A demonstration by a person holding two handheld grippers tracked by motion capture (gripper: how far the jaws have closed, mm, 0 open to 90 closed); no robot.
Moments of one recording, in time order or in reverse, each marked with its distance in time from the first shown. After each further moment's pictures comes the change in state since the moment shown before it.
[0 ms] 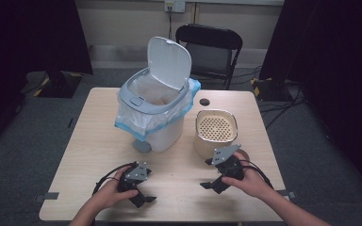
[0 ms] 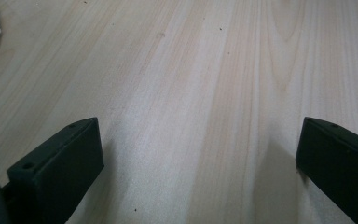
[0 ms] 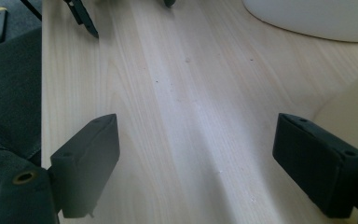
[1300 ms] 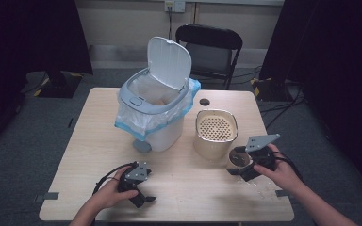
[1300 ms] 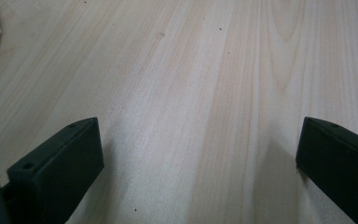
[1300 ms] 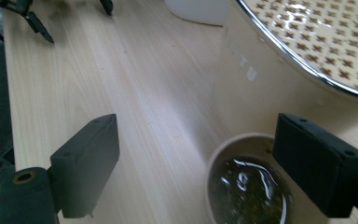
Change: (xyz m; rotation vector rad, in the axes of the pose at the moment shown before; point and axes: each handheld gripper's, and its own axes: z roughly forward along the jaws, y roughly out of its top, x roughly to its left) left arm 0.000 0.000 0.000 0.002 -0.001 0.006; right arm -0.033 -0.036 -0.076 -0.064 -0.143 0.112
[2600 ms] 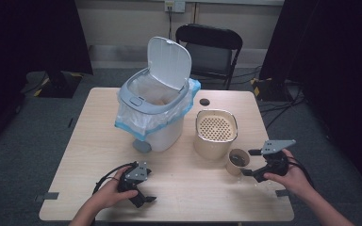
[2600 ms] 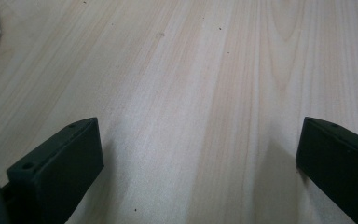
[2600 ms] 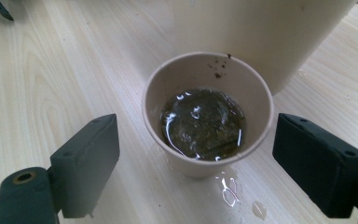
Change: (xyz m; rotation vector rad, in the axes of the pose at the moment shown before) left arm 0.000 0.000 0.000 0.001 -0.001 0.001; right arm -0.026 -0.054 -0.010 -0.023 -0.055 0.073
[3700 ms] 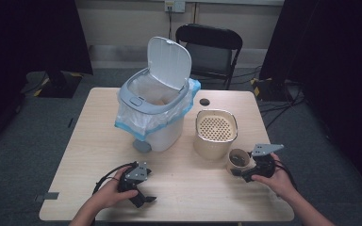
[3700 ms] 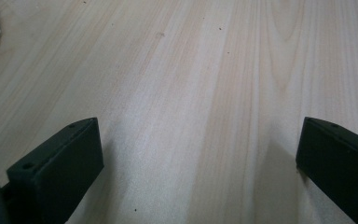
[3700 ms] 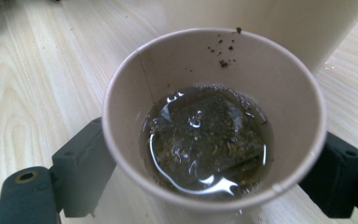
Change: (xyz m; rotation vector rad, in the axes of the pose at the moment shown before) left arm 0.000 0.000 0.000 -0.003 0.000 -0.004; right arm -0.004 -0.021 0.047 -0.083 0.028 0.064
